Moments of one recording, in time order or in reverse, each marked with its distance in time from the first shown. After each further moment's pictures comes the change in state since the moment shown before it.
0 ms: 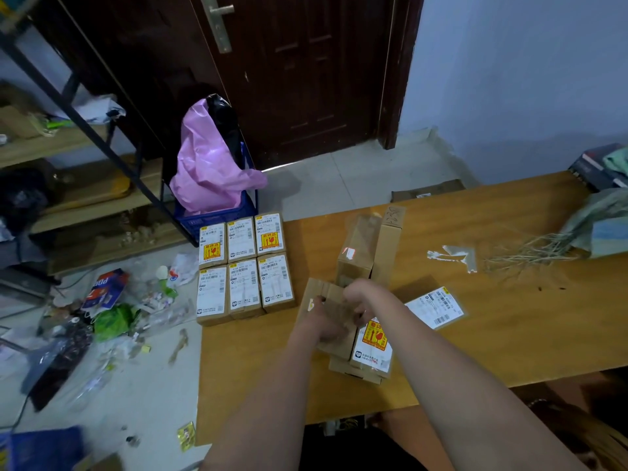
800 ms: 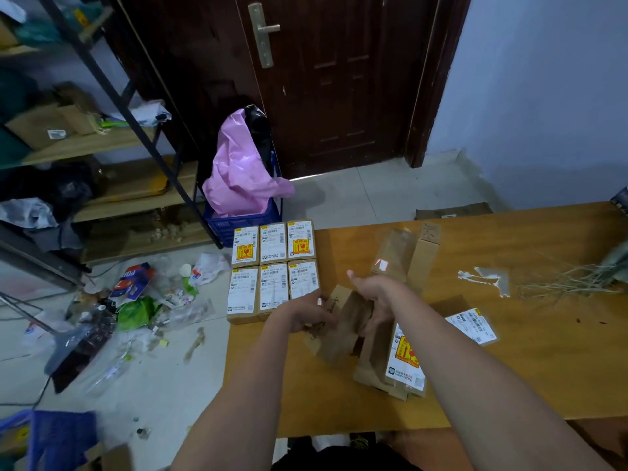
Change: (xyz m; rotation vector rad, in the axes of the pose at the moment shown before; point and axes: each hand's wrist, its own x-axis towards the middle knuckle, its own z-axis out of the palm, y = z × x) left_hand -0.012 -0.038 -0.099 -0.300 -0.210 0.069; right_hand -0.029 -0.048 0.015 0.273 -0.141 0.123
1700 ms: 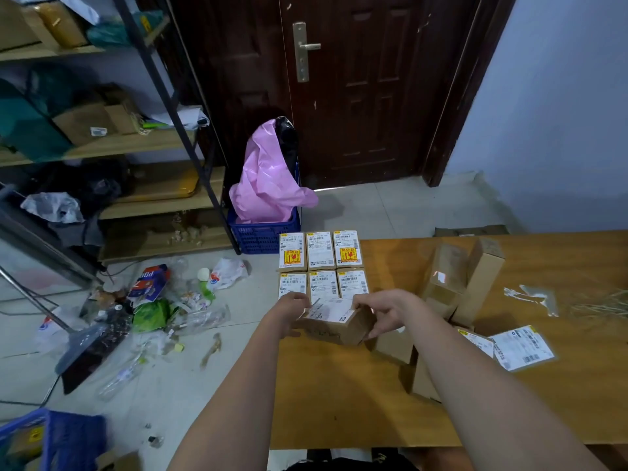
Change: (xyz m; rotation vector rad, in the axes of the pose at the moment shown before) left_hand -0.036 -0.091 -0.127 -0.368 0.301 0.000; right_hand 0.007 -0.022 0.117 0.102 -0.130 -0.114
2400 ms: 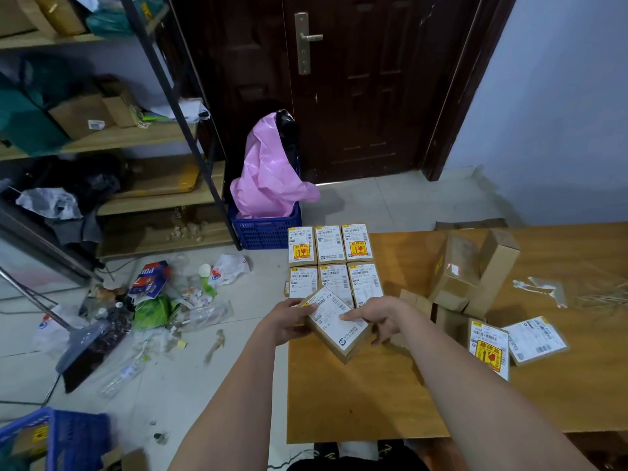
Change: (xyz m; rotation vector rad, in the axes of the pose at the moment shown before) left_hand 0.017 -0.041 -0.037 -0.242 -0.121 0.017; right_hand 0.031 0.016 0.039 -0.371 0.063 -0.044
